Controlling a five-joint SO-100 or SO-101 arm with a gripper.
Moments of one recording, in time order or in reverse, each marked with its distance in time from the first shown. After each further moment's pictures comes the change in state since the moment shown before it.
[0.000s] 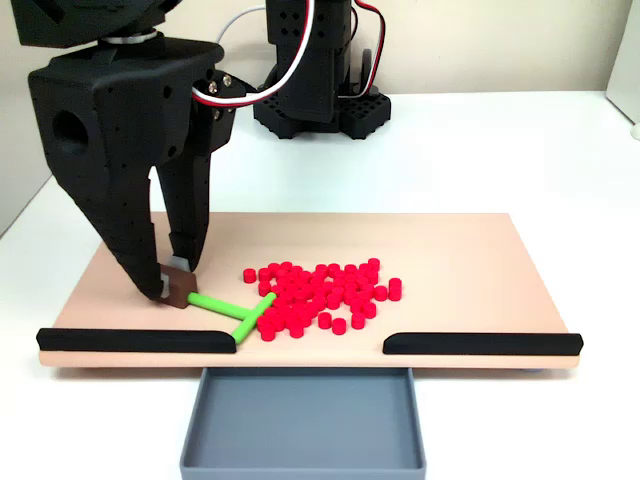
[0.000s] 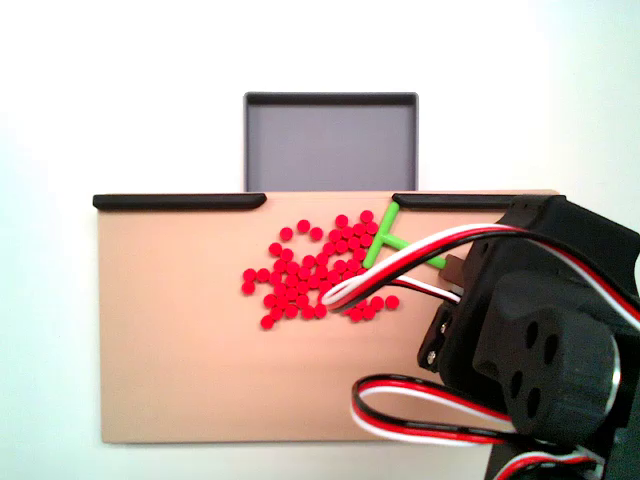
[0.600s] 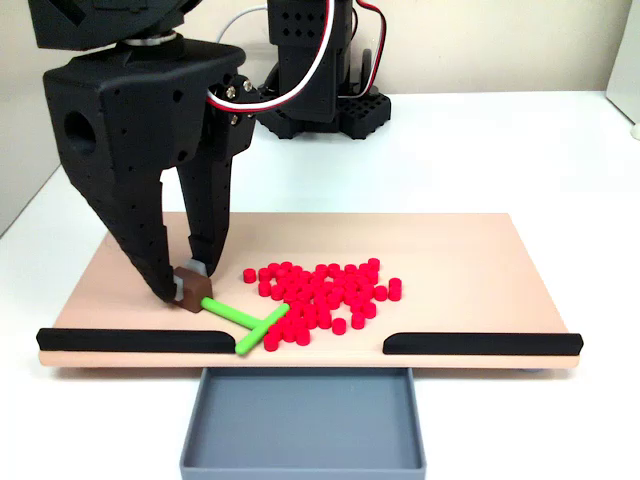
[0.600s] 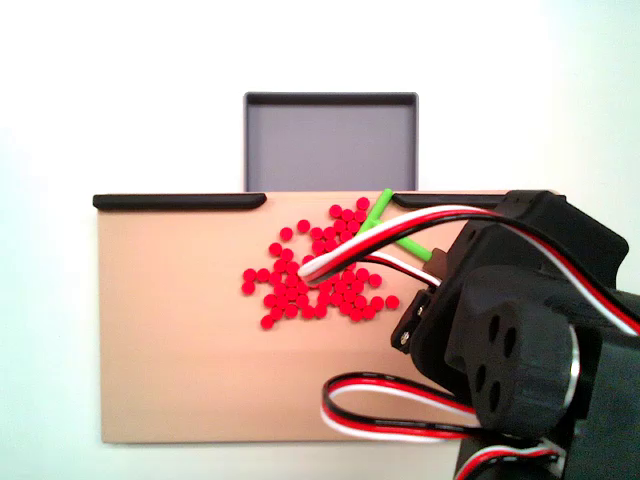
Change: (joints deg) arm -1.0 0.0 0.0 0.0 9.4
